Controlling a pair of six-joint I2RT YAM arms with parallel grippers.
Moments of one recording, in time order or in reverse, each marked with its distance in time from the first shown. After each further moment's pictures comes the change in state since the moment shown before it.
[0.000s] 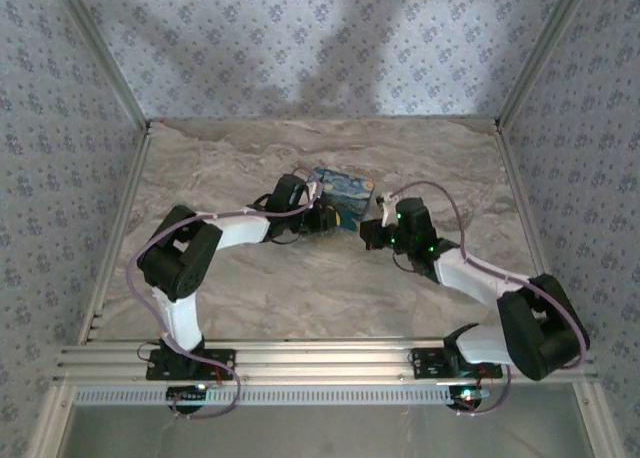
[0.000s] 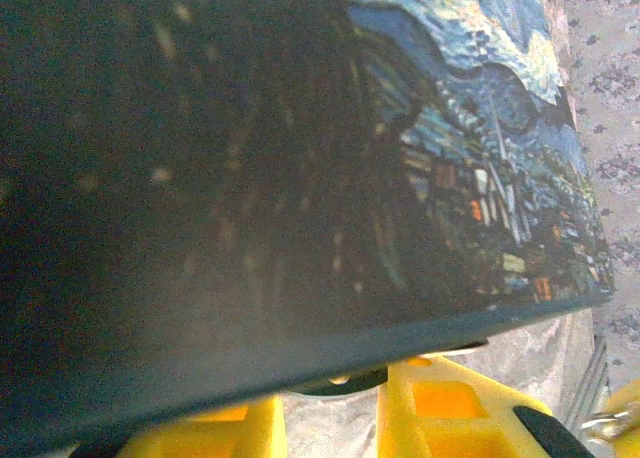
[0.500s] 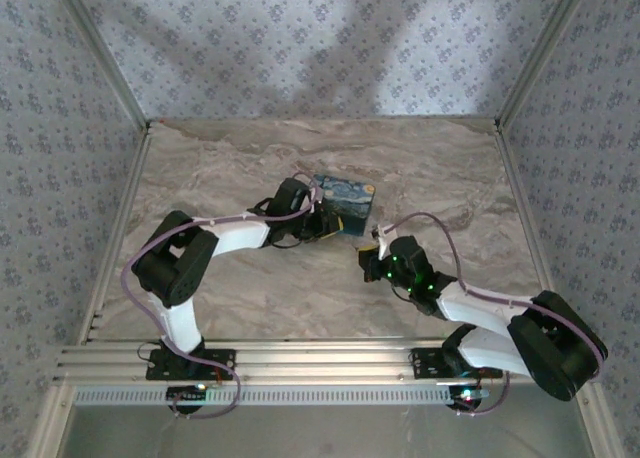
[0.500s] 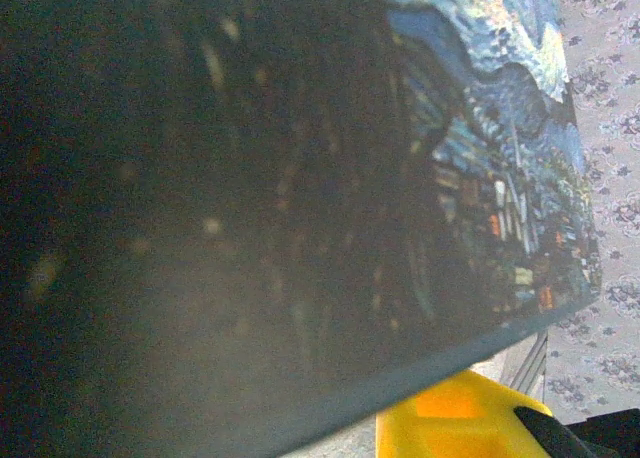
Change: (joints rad) left arm -0.038 -0.041 -0.033 -0.011 0.017 -0.150; right arm 0.196 -0.111 -0.249 0.201 0.226 -0.023
